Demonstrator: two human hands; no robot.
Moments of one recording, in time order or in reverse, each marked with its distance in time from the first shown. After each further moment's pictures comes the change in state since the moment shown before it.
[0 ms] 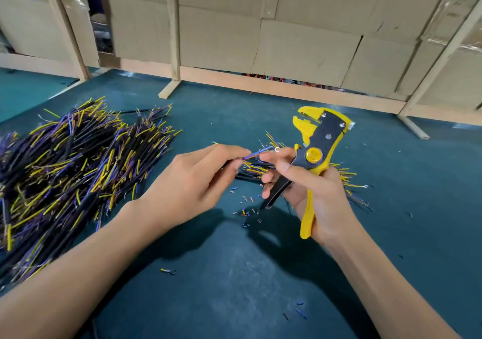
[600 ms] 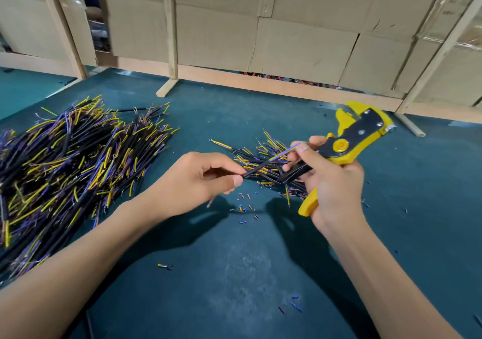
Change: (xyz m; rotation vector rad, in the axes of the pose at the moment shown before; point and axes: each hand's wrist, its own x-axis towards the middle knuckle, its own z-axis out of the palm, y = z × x) left_hand 0.000 -0.002 0.006 -0.601 -0.268 -0.552; right_hand 0.004 -0.012 -0.003 0.025 0.457 -0.137
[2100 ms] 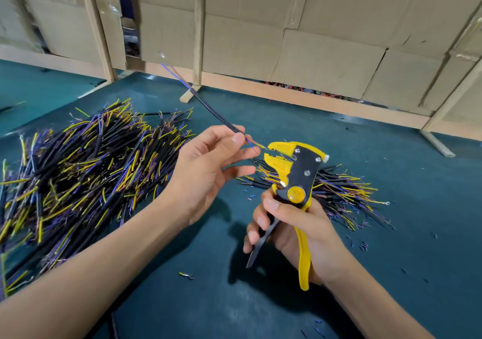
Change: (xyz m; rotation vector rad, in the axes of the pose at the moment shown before) left_hand 0.006 0.019 -0.004 -0.895 0.363 -0.005; right_hand -0.045 0.026 0.023 0.101 -0.753 0.464
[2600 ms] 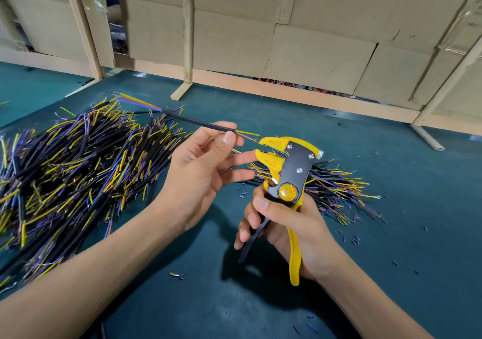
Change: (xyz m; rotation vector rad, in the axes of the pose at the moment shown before) left_hand -0.007 -0.005 0.008 -0.029 -0.046 0.026; right_hand -0.001 -0.001 -0.002 -0.051 0.004 -0.060
